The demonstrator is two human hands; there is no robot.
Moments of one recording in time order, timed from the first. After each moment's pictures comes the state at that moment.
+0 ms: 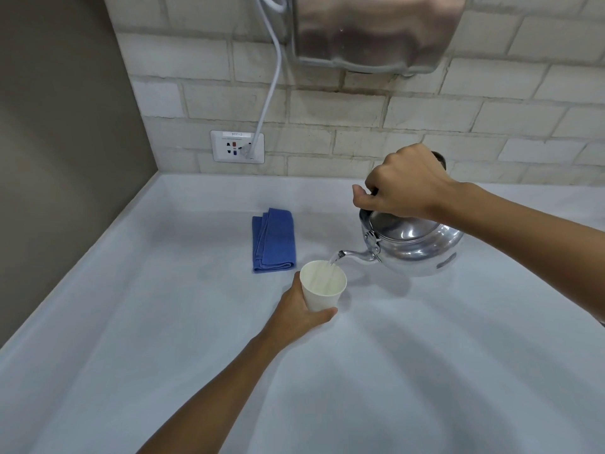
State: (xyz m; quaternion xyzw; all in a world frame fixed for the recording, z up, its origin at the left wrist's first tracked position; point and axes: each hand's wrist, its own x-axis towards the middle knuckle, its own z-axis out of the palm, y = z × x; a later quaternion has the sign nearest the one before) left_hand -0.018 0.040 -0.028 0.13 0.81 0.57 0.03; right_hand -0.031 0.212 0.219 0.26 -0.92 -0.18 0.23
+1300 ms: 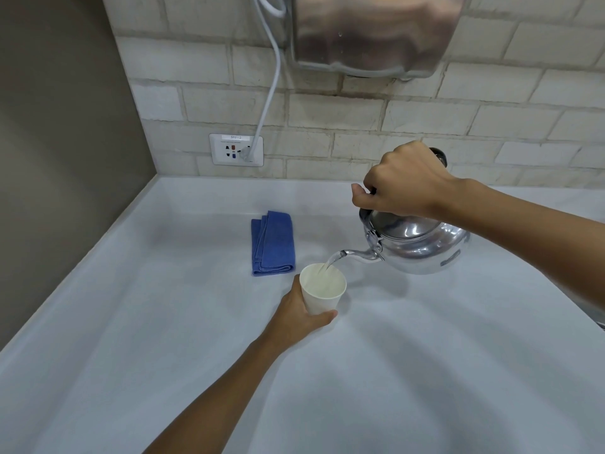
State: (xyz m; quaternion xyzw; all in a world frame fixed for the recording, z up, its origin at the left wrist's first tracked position) left_hand -0.016 0.039 -0.025 0.13 0.81 0.57 0.04; right_hand -0.030 0.209 0.227 0.28 -0.91 -0.20 0.23
